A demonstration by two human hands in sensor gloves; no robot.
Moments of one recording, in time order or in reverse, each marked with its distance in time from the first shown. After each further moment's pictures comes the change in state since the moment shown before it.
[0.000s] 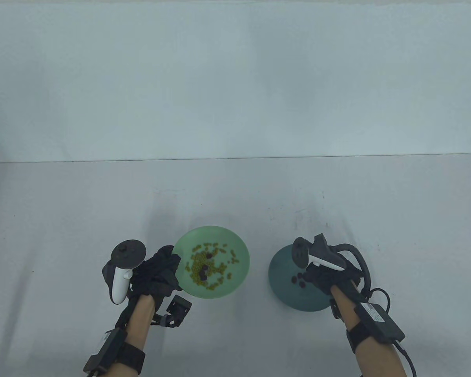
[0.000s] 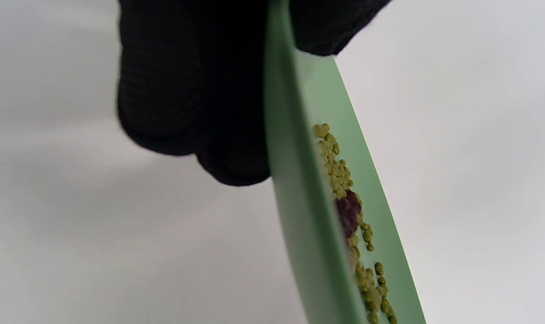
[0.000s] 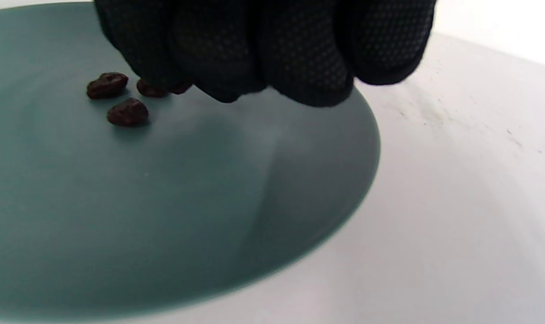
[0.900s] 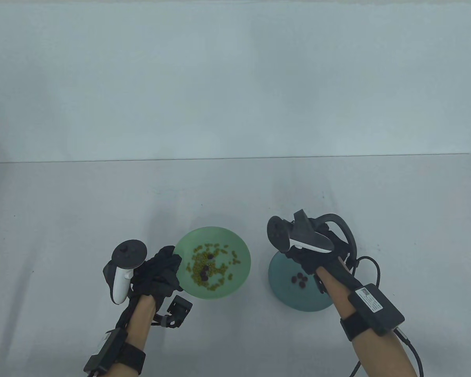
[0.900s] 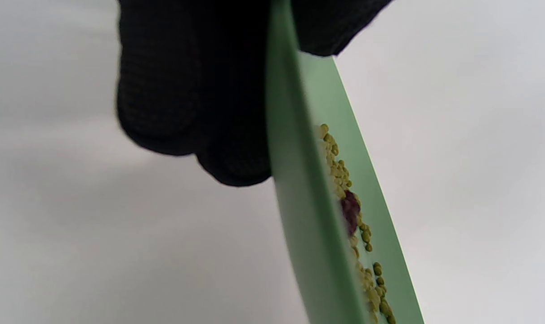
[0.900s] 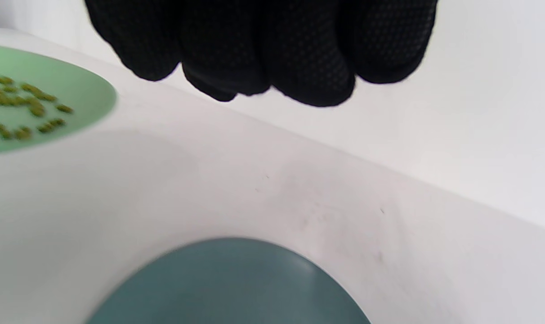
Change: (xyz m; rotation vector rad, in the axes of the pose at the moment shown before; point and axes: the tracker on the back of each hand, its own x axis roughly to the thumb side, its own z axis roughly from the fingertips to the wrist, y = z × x) left_hand 0.000 -0.002 0.000 -0.007 -0.004 -0.002; right_hand 0.057 -0.129 0.059 -0.323 -0.165 0.099
